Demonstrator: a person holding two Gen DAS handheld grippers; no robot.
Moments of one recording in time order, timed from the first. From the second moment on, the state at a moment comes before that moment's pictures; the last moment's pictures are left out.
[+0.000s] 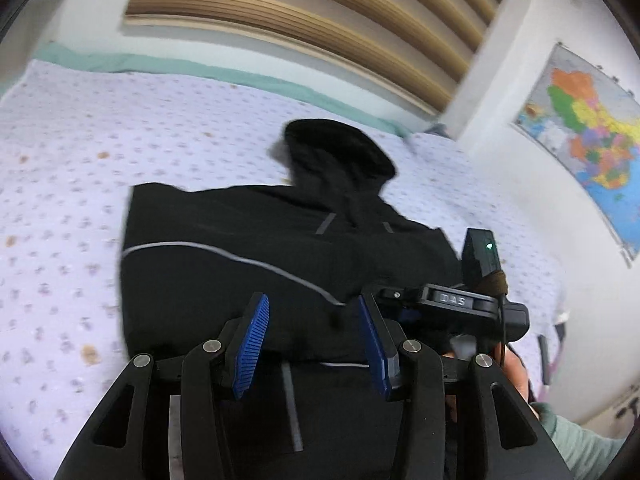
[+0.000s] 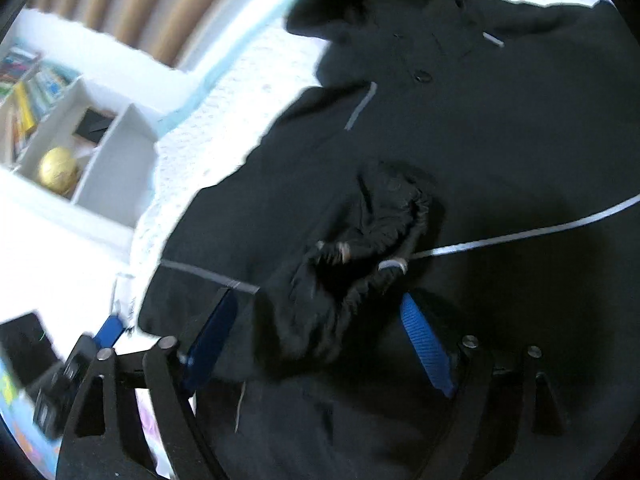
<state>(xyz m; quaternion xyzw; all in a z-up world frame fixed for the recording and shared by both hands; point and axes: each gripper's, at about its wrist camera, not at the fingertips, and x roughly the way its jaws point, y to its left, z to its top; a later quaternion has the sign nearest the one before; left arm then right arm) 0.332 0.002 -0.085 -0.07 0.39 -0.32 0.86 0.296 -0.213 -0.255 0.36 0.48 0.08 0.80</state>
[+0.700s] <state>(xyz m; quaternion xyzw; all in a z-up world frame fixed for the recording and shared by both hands) 0.387 -0.107 -0.149 0.03 0.48 -0.28 0.83 0.254 -0.334 -0.161 0.11 0.41 -0.07 0.90</state>
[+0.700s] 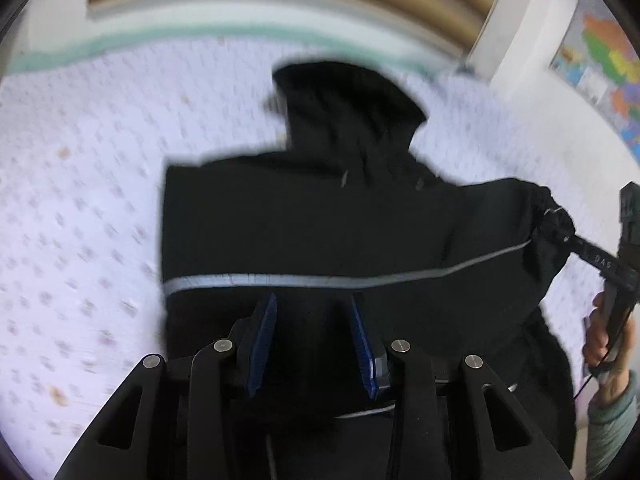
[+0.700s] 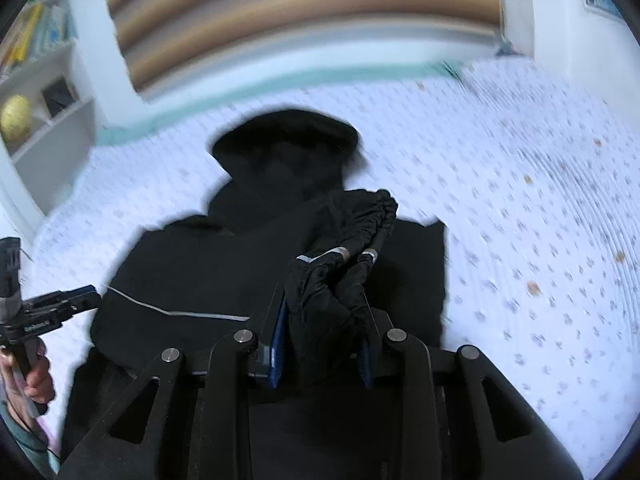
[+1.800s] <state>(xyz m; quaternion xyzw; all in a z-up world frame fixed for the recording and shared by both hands) 0.431 -0.109 -0.172 0.00 0.48 -0.26 0.84 0.333 -0.306 -0.244 0.05 0.53 -0.07 0.85</state>
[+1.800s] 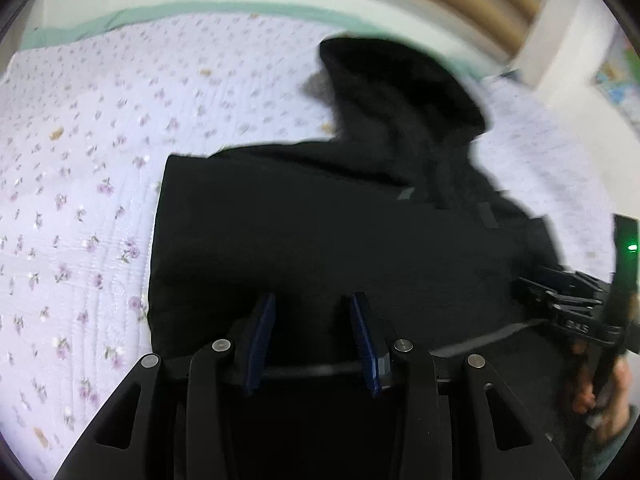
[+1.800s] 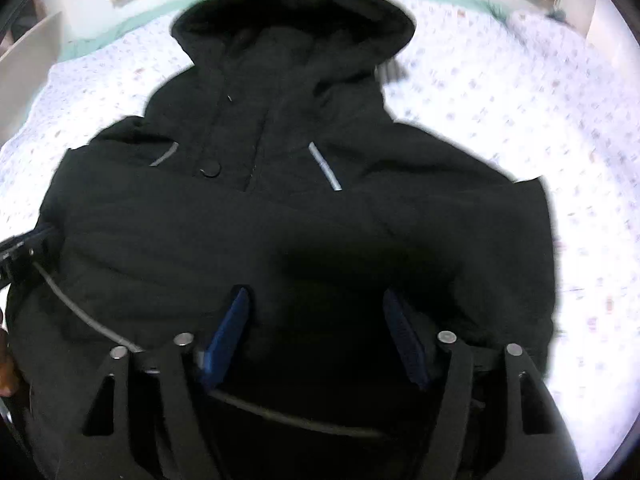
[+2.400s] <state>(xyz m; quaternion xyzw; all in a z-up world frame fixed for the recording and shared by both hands) 0.390 -0.086 -0.186 0.04 0.50 -0.22 0.84 0.246 -0.340 -0.260 0.03 0.52 -0.10 0.85</state>
